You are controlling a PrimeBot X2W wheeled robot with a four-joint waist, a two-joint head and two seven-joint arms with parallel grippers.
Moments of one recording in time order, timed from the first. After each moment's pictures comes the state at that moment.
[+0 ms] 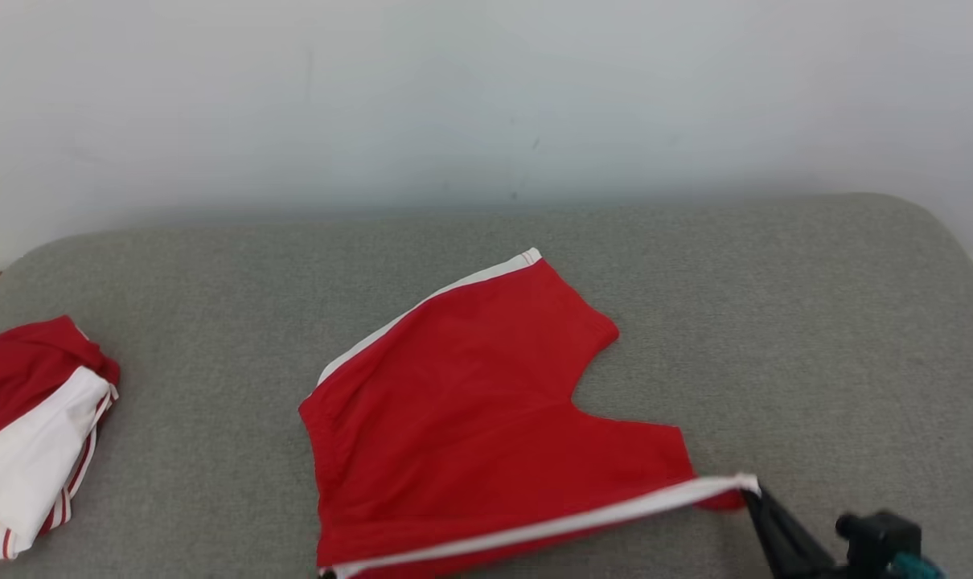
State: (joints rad) left arm -0.06 0.25 -0.50 0.33 -0.92 -0.13 -0.26; right arm -0.05 -0.39 0.50 0.32 0.49 0.13 -0.26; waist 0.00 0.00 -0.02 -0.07
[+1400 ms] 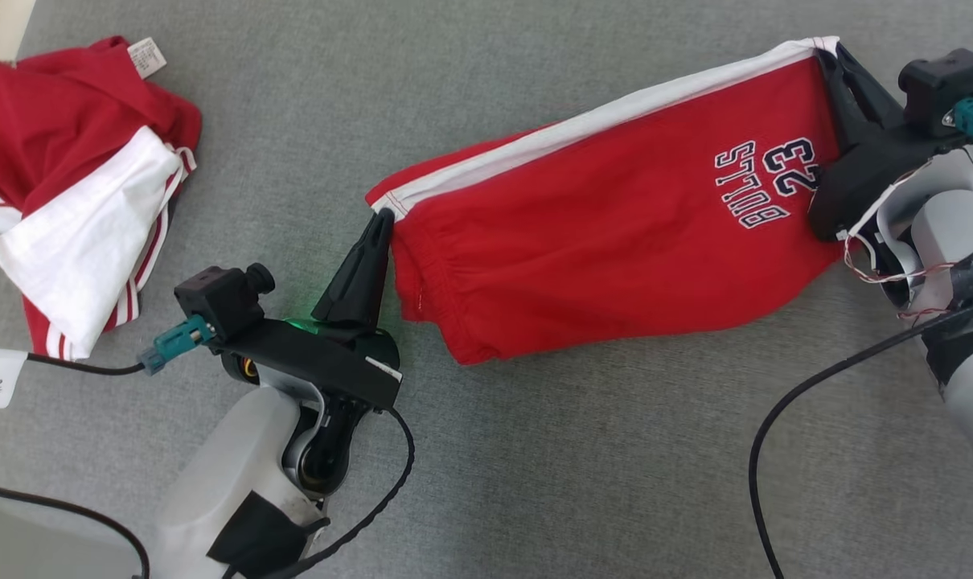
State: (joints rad) left arm -0.75 0.11 -0.52 0.45 -0.88 -0.13 -0.26; right arm -1.10 -0.44 0.70 0.89 0.41 0.13 -0.26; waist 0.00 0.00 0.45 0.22
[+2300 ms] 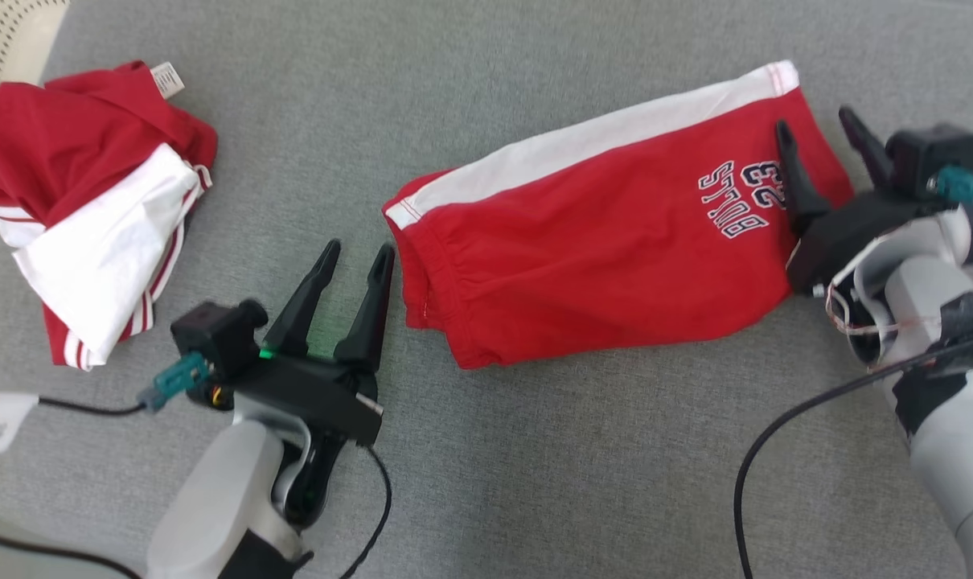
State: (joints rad) left arm -0.67 0.09 -0.38 0.45 -0.59 -0.13 -0.26; right arm -0.99 -0.38 0.57 0.92 0.42 0.13 -0.26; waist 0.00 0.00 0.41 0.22
